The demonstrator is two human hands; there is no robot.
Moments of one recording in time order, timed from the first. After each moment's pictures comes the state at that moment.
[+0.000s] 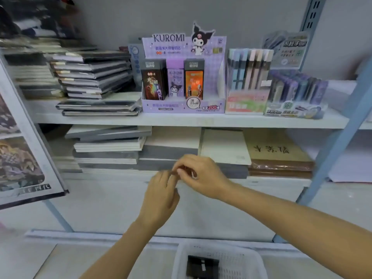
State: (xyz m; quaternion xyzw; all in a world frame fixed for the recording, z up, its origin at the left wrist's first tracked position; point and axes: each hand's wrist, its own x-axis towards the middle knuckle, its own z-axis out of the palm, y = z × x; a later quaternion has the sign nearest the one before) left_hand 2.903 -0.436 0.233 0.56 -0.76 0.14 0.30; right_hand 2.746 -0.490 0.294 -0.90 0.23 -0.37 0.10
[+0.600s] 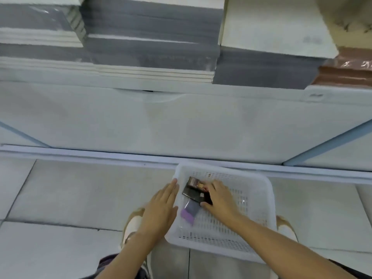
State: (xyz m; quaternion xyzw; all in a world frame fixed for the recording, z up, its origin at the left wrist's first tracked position) left_hand 2.894 -0.351 -0.019 0.63 -0.76 -0.15 0.03; right_hand 2.689 -0.423 -0.082 -0.81 0.54 0.03 0.25
